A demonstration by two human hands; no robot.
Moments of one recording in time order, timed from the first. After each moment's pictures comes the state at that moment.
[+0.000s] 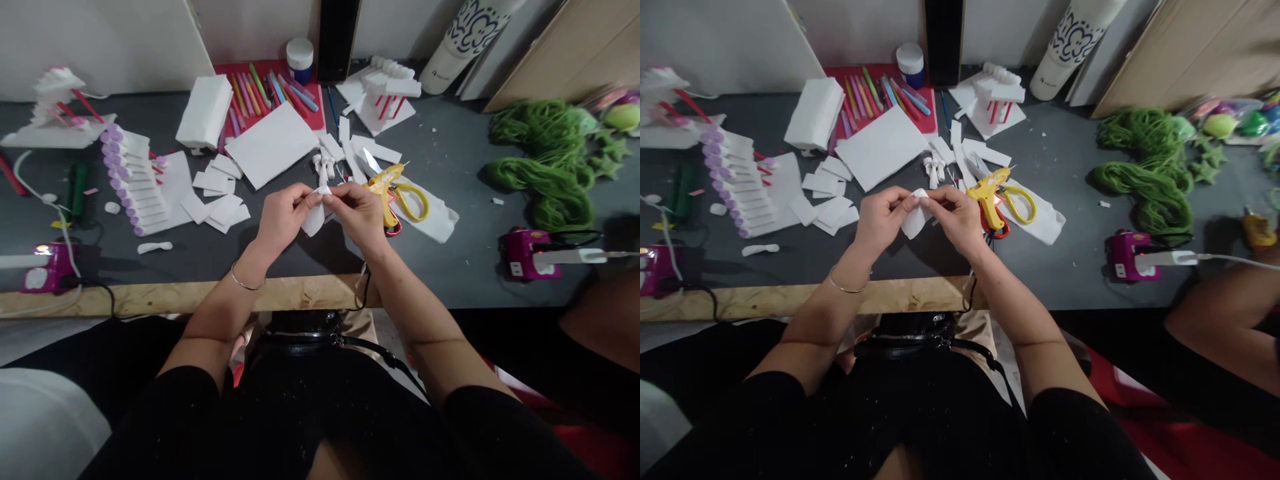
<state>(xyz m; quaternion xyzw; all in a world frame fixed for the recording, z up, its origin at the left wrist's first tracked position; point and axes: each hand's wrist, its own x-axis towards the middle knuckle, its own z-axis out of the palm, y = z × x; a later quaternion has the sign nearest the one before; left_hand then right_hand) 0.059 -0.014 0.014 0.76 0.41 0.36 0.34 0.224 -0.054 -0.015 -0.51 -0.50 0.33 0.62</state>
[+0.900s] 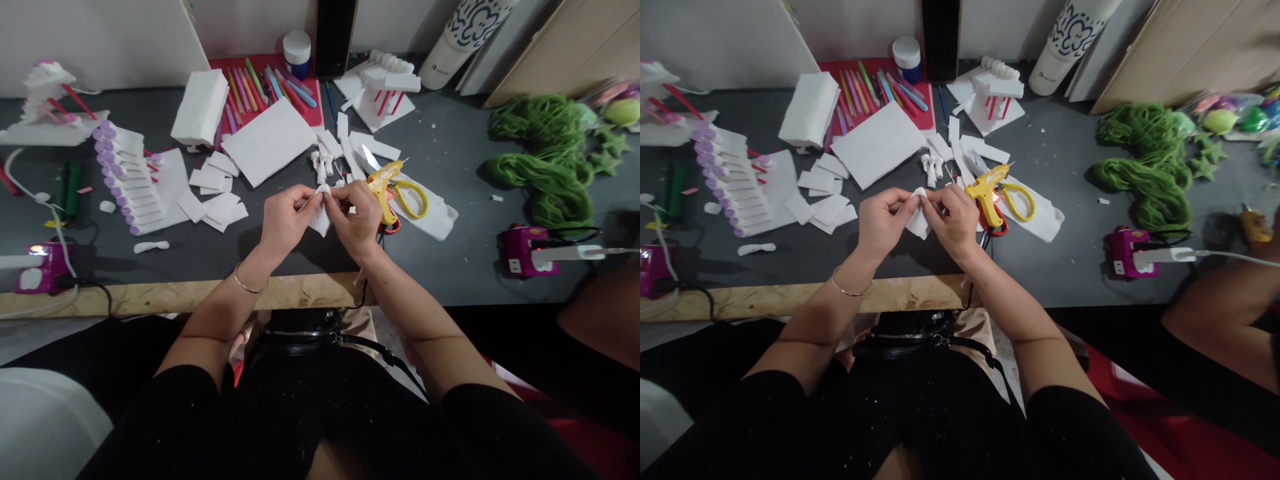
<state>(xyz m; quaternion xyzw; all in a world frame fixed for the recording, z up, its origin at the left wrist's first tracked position) 0.070 -0.028 0.016 0.73 0.42 0.40 0.36 0.217 -0.059 -0.018 -0.55 -0.61 0.01 0.57</state>
